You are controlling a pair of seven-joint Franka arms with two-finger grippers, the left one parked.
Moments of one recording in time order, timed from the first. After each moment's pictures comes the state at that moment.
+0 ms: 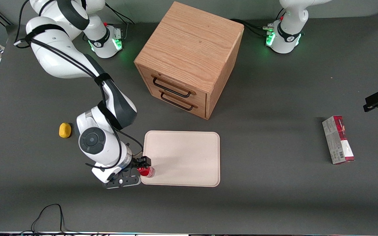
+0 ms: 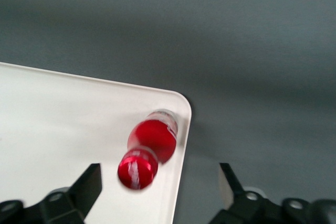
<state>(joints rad) 0.12 0.86 0.43 -1.03 -0.35 1.92 0.41</state>
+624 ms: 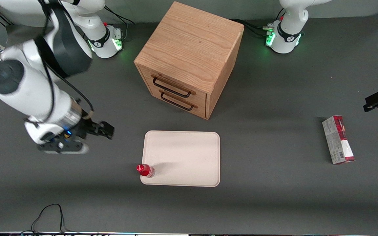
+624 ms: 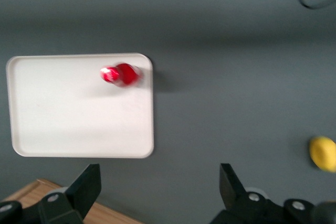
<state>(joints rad) 0.11 0.28 0.20 -1.41 -0.06 1.75 0.41</state>
